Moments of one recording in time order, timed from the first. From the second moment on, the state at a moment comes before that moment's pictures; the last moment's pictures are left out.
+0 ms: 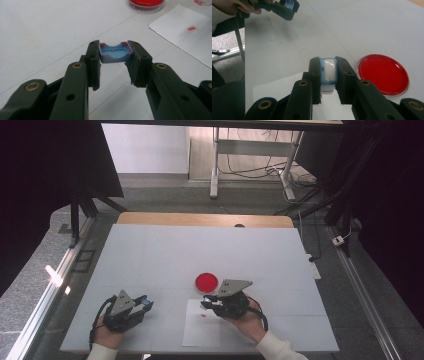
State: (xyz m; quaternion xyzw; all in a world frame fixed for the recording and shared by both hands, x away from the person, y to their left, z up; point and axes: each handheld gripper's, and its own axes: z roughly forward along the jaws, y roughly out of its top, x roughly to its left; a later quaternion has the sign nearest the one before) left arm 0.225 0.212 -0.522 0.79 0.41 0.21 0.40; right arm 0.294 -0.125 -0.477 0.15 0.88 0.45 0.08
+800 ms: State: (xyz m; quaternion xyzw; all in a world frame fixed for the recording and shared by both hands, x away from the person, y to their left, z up) left arm 0.226 0.212 -0.523 0.79 0.41 0.22 0.40; right arm 0.311 -0.160 -0.455 0.21 0.82 0.52 0.08
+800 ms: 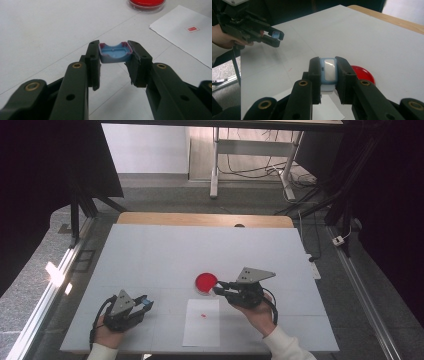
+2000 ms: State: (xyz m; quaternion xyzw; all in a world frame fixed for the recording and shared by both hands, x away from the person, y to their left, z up) left arm 0.229 0.207 -0.522 0.79 0.40 0.22 0.40; right arm 0.313 -0.171 -0.449 0.23 0.81 0.53 0.09
